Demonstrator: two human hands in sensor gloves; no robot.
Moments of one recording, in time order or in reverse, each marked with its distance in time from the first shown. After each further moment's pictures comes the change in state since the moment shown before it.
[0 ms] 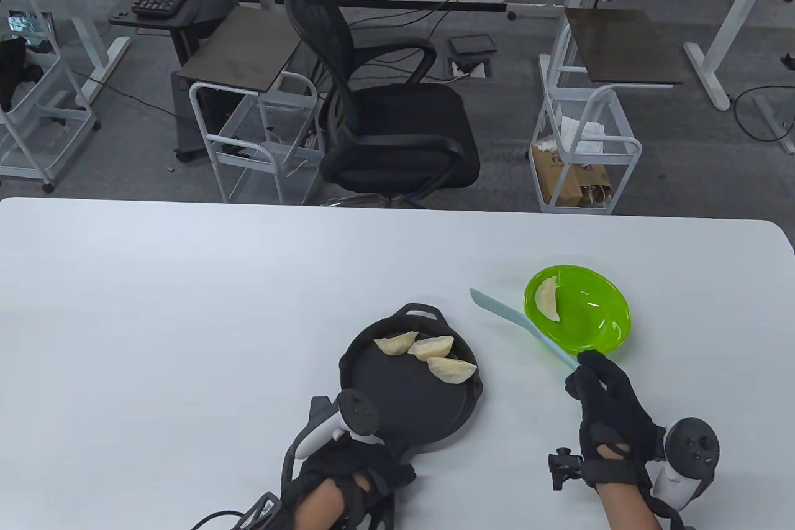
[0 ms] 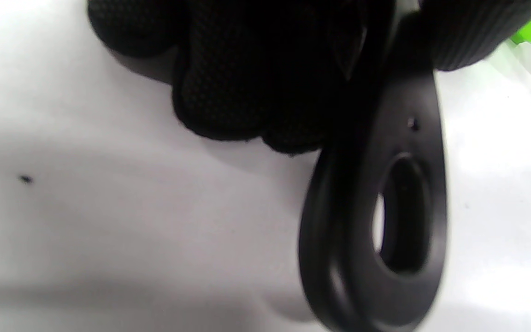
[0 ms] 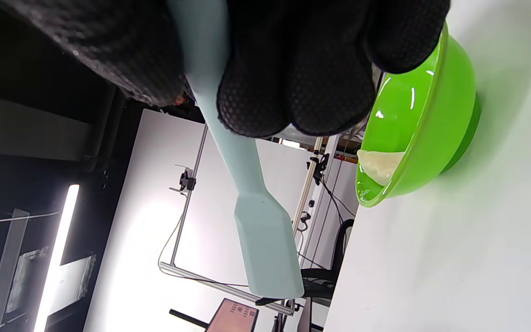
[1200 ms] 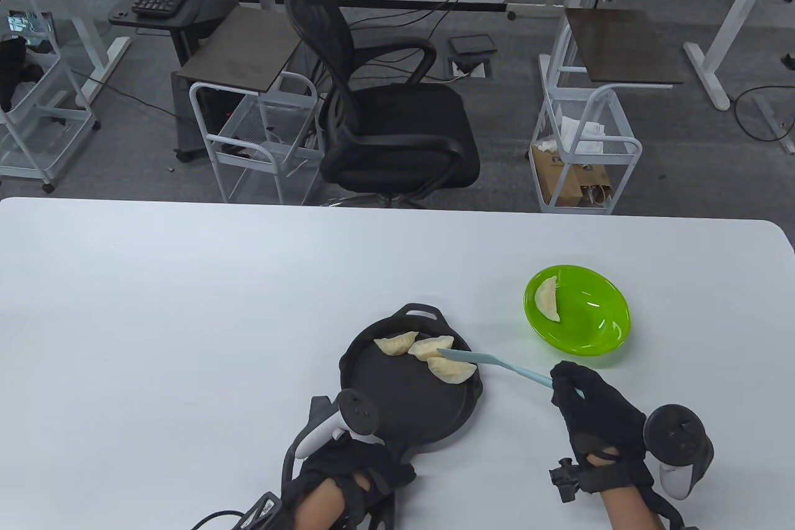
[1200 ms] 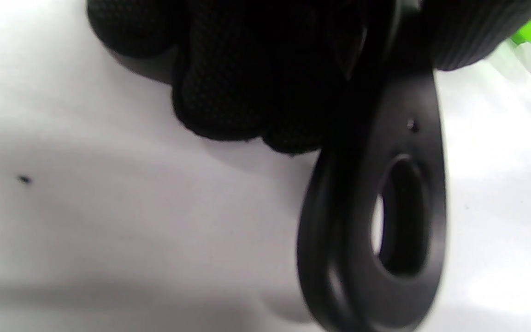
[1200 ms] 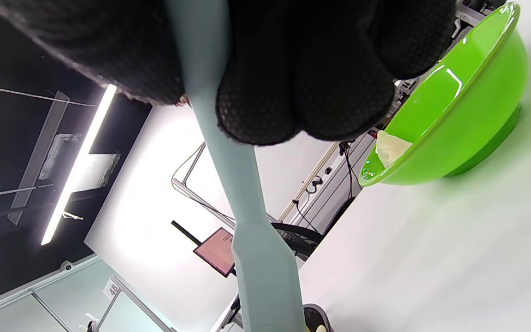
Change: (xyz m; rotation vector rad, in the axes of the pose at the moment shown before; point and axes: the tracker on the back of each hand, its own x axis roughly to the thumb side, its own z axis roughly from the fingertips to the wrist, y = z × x) left_hand -0.002 0.002 0.000 -0.005 0.001 0.009; right_hand 0.013 0.011 -0.006 0.196 -0.162 0.270
